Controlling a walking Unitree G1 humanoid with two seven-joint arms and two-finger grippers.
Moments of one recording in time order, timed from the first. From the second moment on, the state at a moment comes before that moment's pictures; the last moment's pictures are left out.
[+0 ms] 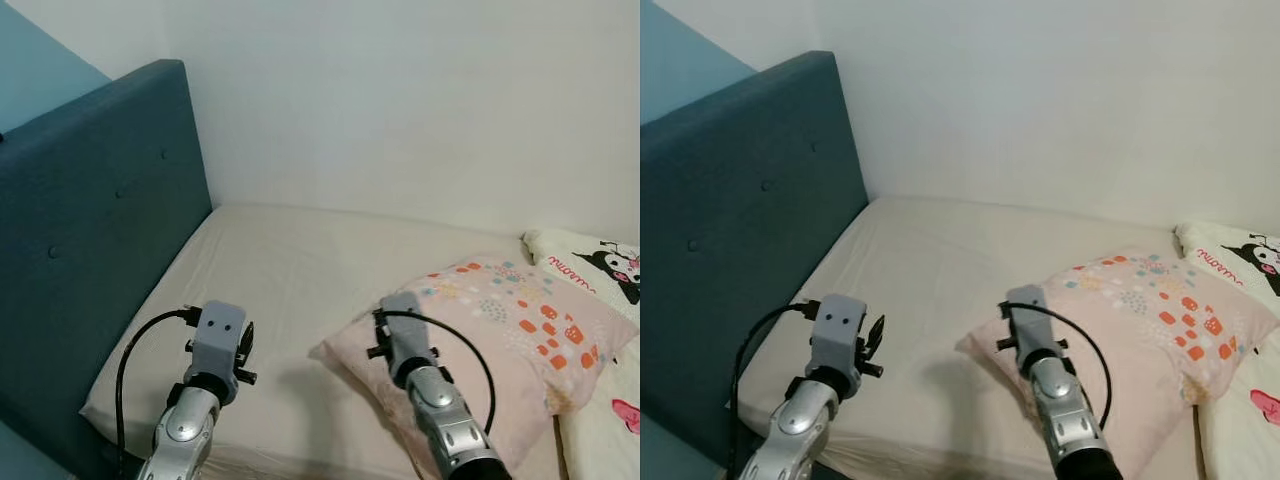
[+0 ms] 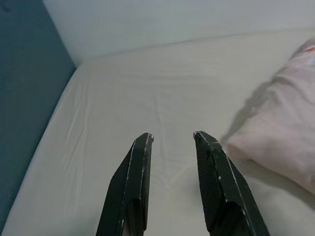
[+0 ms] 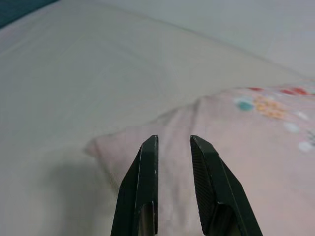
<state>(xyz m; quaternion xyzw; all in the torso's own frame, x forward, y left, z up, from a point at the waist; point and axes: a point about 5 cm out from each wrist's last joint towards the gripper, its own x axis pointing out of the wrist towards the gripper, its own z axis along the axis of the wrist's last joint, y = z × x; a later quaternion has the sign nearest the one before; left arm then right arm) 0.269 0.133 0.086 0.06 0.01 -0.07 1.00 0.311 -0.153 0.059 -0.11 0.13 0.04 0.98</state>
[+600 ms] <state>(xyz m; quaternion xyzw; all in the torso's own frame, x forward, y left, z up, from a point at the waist) 0.268 0.130 0.085 0.06 0.02 -0.08 0.99 0.309 -0.151 0.056 -0.09 0.14 0.05 0.99</state>
